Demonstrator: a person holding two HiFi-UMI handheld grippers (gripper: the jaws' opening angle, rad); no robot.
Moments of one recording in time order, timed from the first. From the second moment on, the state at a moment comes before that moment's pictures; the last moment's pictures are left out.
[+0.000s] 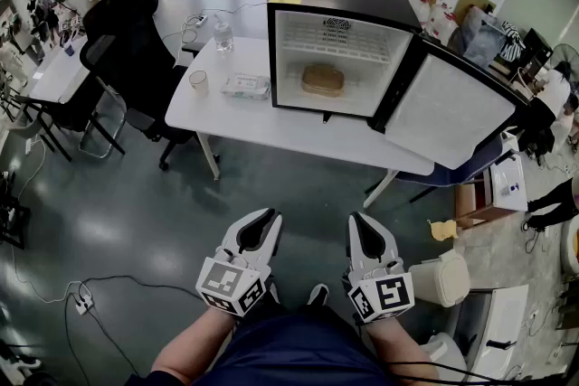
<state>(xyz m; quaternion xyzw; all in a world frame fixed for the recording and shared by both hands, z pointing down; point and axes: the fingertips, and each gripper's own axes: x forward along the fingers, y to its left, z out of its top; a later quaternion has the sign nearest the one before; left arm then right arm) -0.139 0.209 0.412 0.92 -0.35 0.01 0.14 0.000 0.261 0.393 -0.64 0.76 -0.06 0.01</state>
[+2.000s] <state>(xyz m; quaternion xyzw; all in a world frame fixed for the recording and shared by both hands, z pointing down) -0.047 0.084 0.454 0.92 -0.35 0.07 0.14 0.095 0.119 0.448 -0.65 0.75 -0.13 -0.01</state>
